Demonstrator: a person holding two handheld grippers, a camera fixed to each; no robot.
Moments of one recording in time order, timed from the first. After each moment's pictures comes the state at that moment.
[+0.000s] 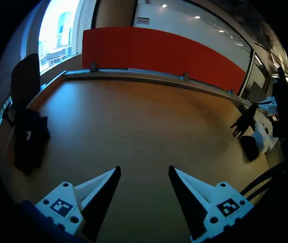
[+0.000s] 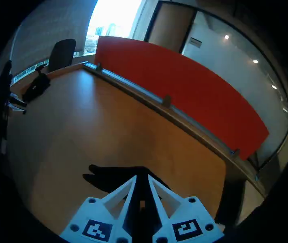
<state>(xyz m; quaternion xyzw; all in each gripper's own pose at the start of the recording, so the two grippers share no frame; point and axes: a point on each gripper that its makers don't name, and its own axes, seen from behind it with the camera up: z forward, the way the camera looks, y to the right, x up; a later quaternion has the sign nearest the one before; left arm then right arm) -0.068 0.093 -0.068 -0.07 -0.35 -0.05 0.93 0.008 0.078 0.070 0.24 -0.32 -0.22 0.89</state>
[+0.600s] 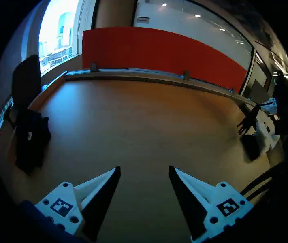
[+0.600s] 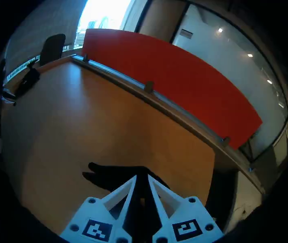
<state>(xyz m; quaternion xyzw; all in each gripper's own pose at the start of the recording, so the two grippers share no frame) -0.065 0.099 -0.070 -0.06 -0.36 -0.04 0.93 -0.003 0.158 0.079 0.20 -0.34 -0.23 0.89</state>
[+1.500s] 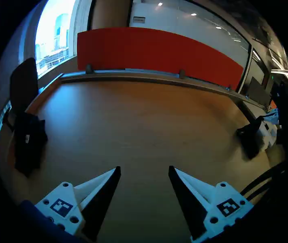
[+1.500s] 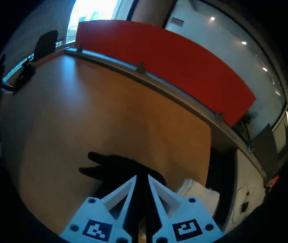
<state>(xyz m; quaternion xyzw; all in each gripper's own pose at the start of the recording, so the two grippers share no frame) -0.062 0.116 -0.070 -0.07 -0.36 -0.03 0.93 -0.040 0.216 0.012 0.16 -0.39 -0.21 0.88</state>
